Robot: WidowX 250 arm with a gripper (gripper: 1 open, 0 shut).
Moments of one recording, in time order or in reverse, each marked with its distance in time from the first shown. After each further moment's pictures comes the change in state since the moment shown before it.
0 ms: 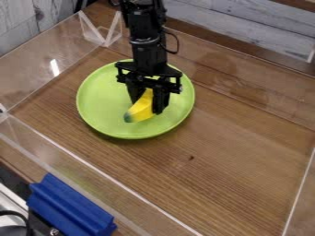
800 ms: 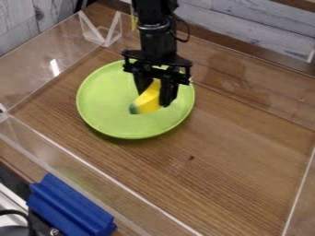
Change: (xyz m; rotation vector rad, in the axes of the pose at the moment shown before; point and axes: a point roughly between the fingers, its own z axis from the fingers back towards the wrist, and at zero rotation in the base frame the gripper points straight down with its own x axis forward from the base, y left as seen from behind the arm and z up) arm -0.008 -0.017 0.014 0.006 0.025 -0.041
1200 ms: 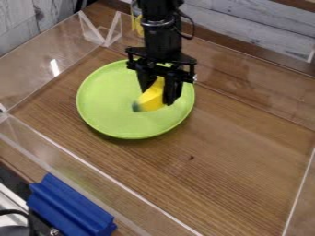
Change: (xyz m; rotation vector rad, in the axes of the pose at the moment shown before) arm -0.002 -0.009 0.008 0.004 -0.016 -0.026
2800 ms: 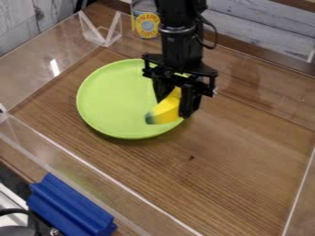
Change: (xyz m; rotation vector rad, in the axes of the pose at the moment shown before) arm -0.019 -0.037 -0.001 -0.001 0.008 -0.100
